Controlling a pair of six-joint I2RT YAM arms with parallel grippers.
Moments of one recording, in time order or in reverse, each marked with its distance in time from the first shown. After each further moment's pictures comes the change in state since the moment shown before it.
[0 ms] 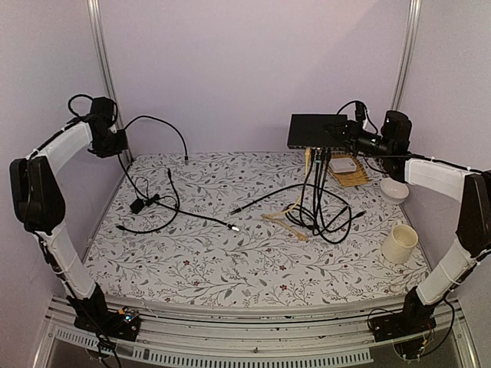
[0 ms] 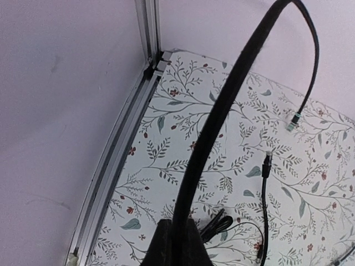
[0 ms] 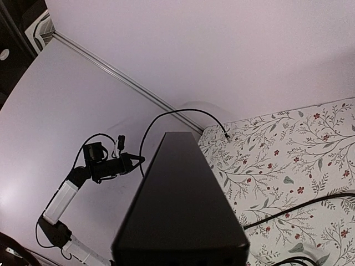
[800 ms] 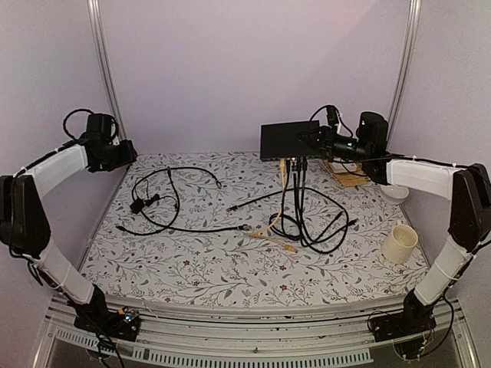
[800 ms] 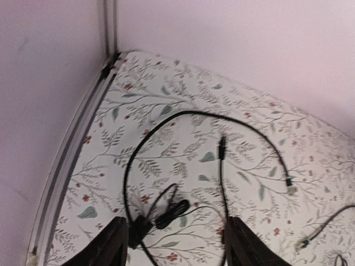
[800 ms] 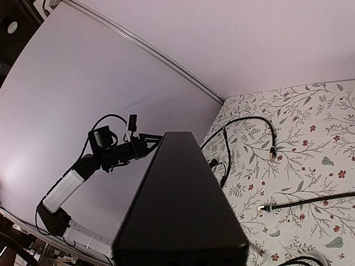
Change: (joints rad) left arm -0.025 -0.159 -0.338 0.212 0.102 -0.055; right arm 0.166 0.067 0.047 -0.014 0.004 -0.017
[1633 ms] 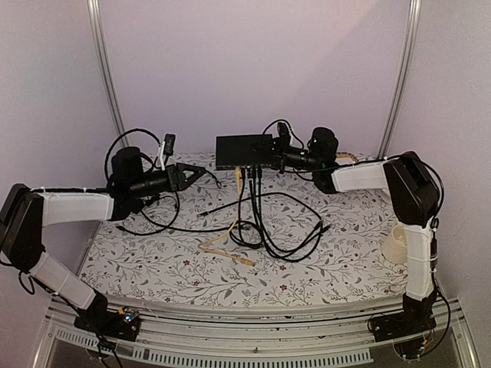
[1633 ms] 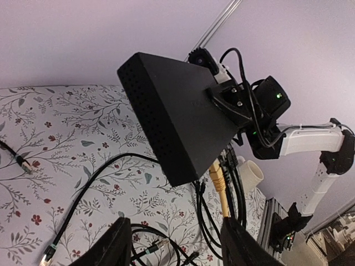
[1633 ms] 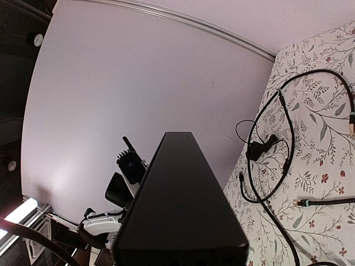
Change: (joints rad) left arm -0.386 -0.183 -0.581 1.012 0.703 -0.219; right arm 0.182 0.467 0.261 0.414 -0.041 0.426
